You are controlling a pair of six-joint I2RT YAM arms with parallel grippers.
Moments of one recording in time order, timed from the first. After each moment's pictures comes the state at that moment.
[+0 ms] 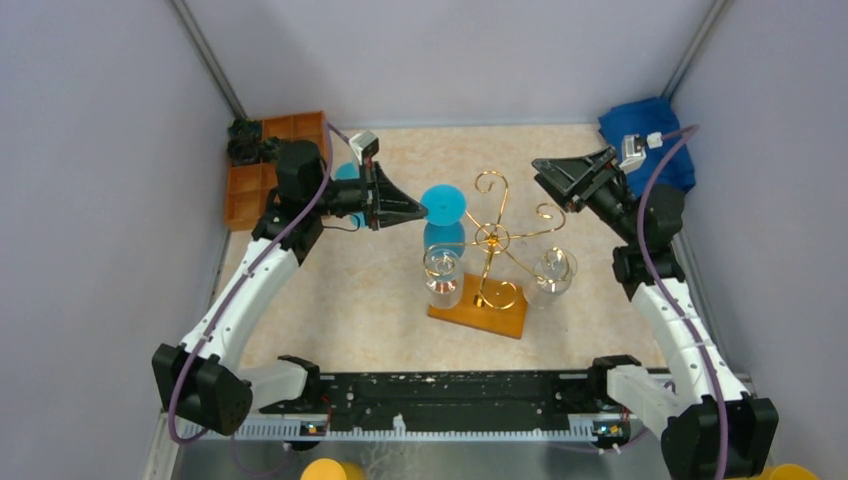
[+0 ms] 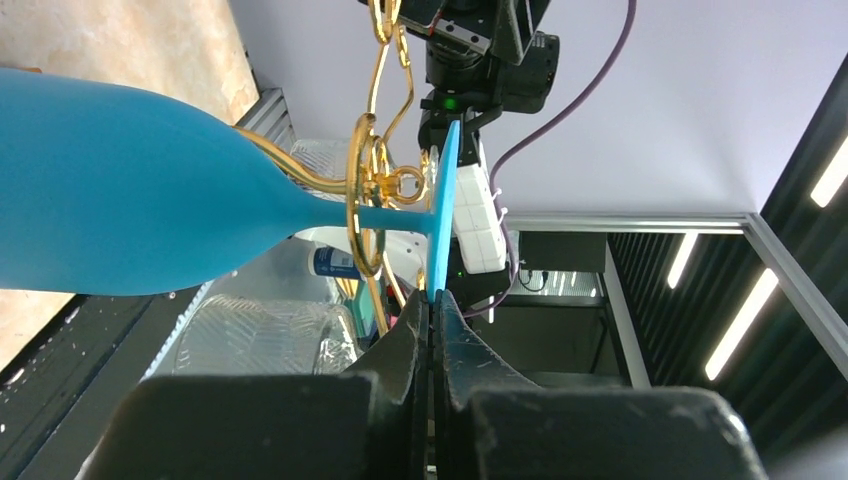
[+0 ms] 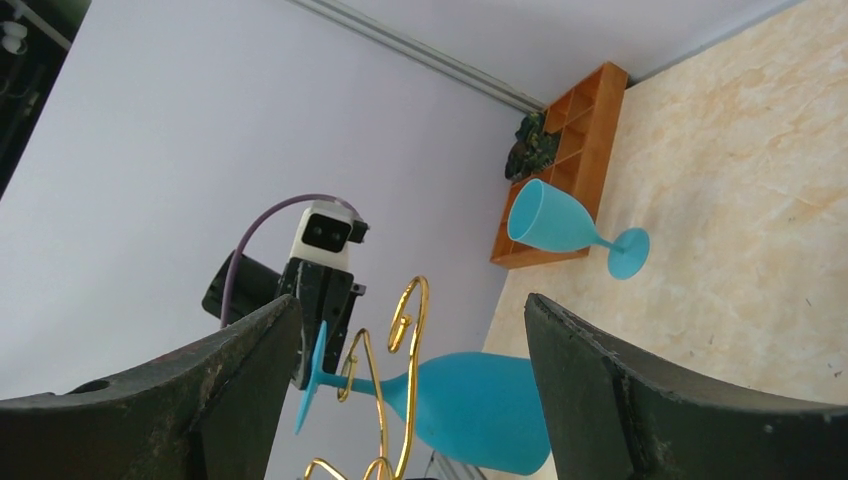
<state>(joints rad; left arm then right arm) -0.35 1.19 1.10 -0.05 1.07 -1.34 0.08 0.94 0.77 0.36 -0.60 1.23</state>
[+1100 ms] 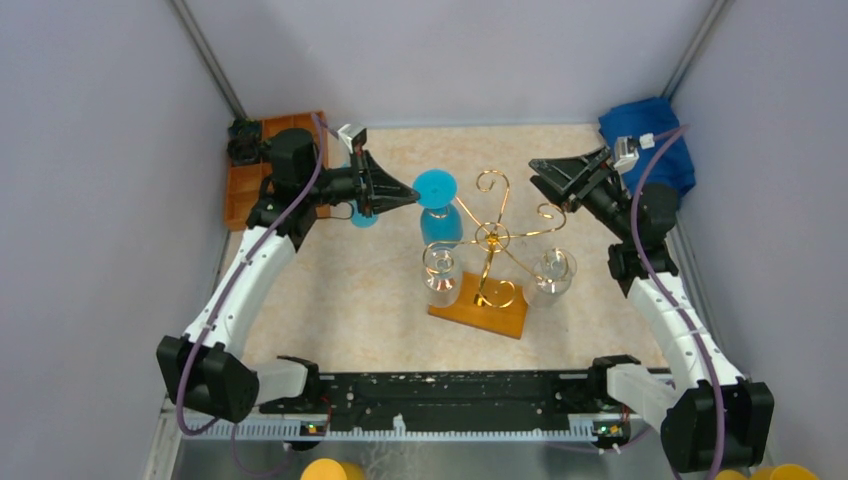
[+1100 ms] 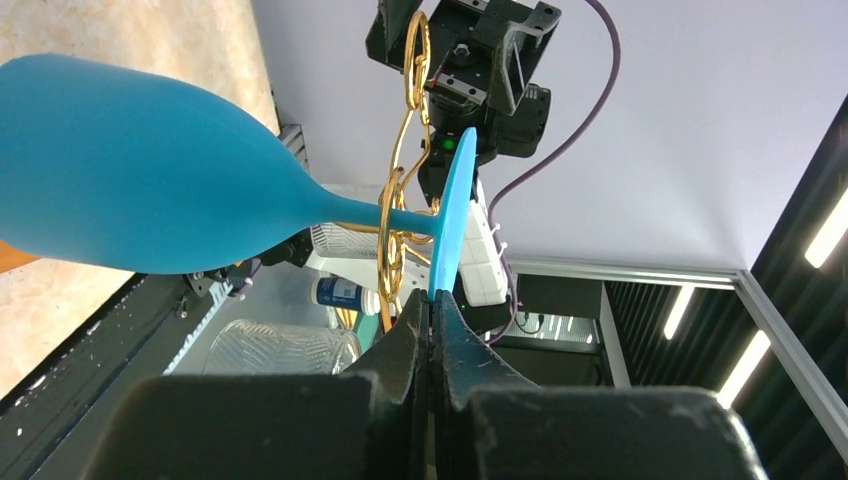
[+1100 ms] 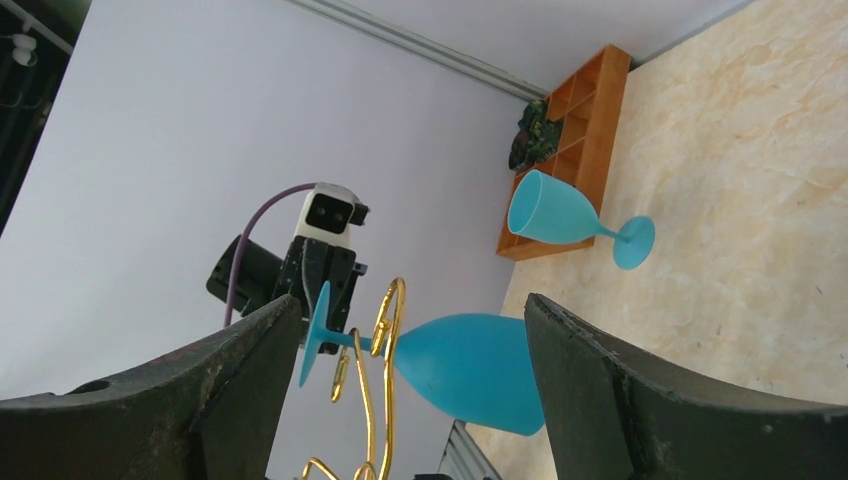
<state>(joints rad) -0.27 1.24 1.18 -0.15 1.05 -1.31 0.08 0.99 0.75 0.43 -0.62 1.28</state>
